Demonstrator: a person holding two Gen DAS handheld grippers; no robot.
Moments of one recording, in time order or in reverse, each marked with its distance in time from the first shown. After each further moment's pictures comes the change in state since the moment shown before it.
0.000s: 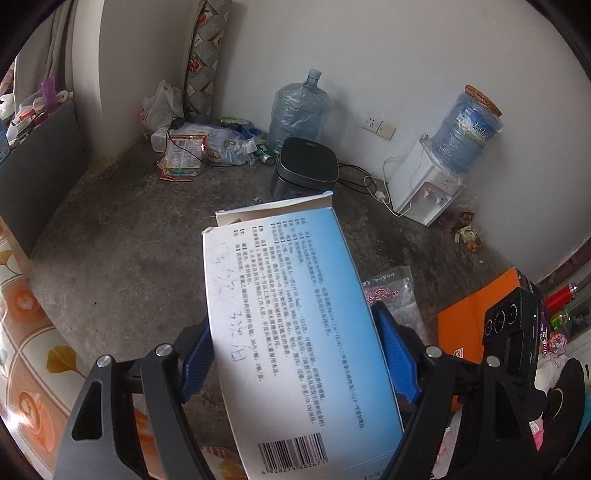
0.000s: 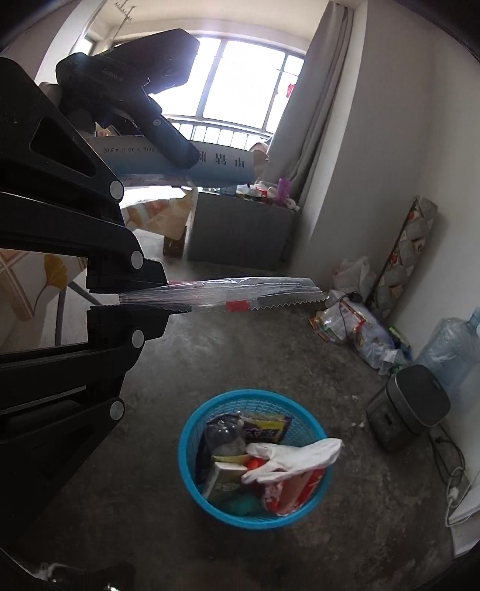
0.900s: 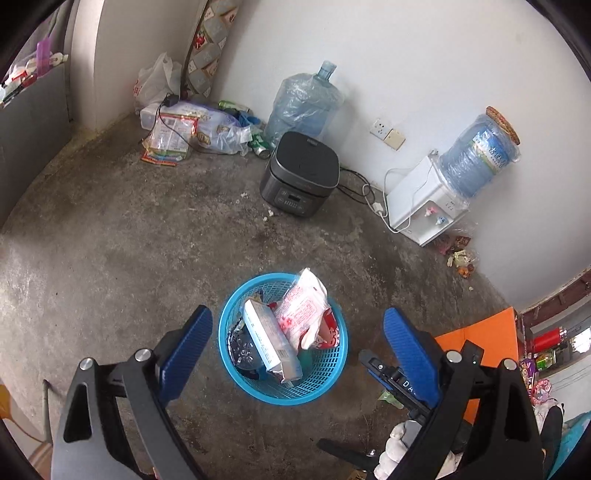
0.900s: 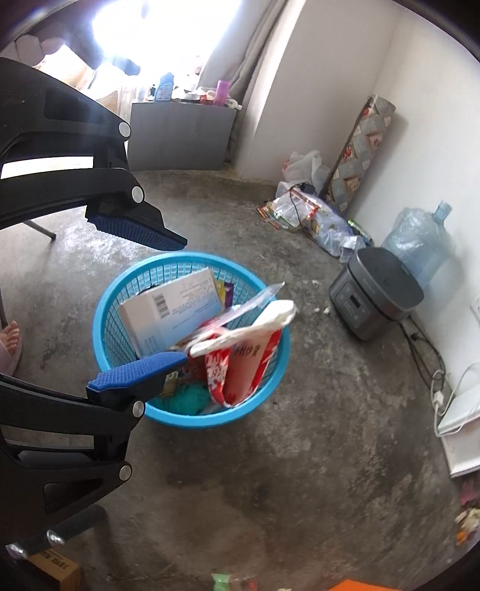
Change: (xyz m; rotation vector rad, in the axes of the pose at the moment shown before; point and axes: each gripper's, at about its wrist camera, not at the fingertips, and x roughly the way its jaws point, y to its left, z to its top) left arm 0.073 0.011 0.040 -0.115 -0.022 -0.062; right arm 0.033 -0.103 0.055 0.078 -0.175 -0.340
